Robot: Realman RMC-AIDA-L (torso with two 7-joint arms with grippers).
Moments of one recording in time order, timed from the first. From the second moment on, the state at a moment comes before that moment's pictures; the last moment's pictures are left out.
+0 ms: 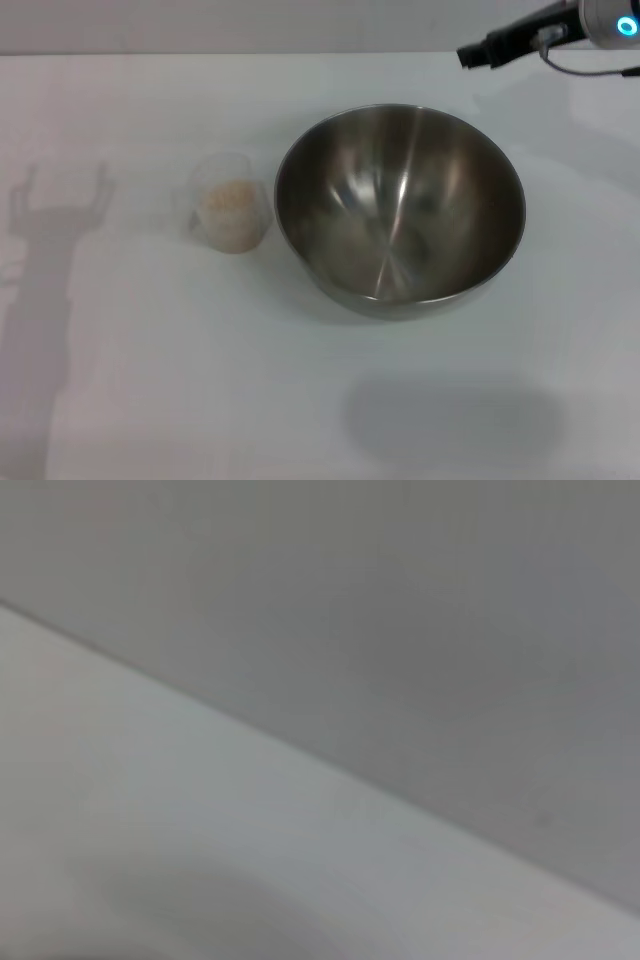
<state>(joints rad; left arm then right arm) -0.31 -2.08 -0.61 -0.35 1.92 1.66 0.03 0.76 2.07 -1.09 -1.10 0.55 1.10 -0.67</state>
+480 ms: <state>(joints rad) -0.32 -2.07 -0.61 -0.34 1.92 1.66 0.03 0.67 2.08 -1.28 -1.16 0.56 0.73 -0.67</state>
